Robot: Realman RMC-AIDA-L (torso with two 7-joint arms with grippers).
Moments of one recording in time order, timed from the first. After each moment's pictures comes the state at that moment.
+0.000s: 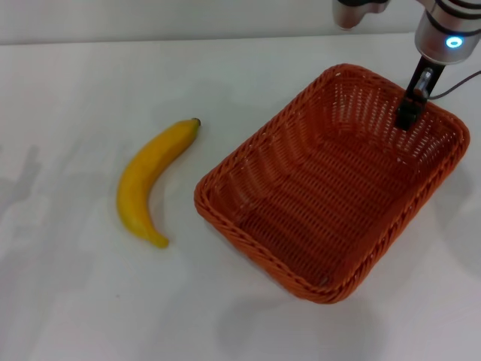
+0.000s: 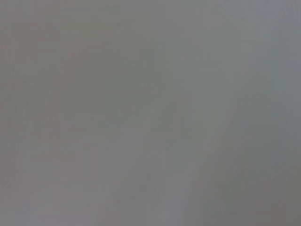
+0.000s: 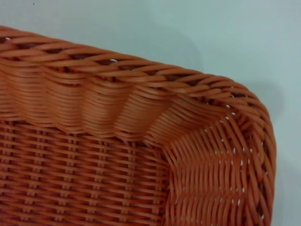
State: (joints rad) left arm -0.19 -2.08 -2.35 -0.33 0.83 -1.36 2.29; right arm 1.25 2.01 -1.25 -0.61 0.18 1.38 -0.67
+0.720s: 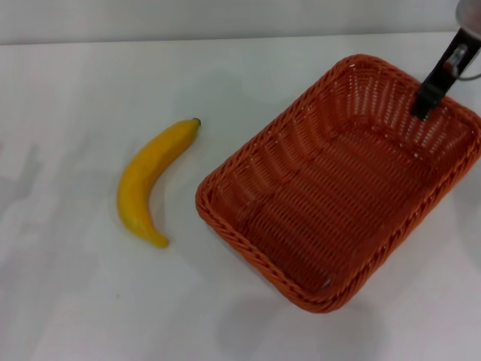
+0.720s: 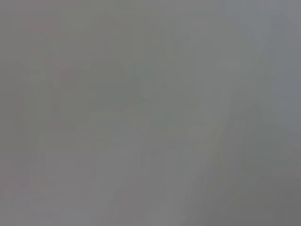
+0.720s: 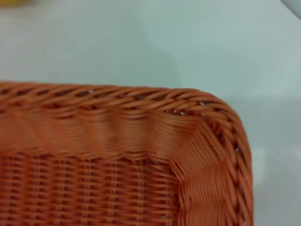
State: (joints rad) left arm -0.19 -2.08 -2.36 -0.34 0.83 -1.40 2.28; right arm 1.19 1.98 -1.03 -0.77 0.18 1.57 -0.69
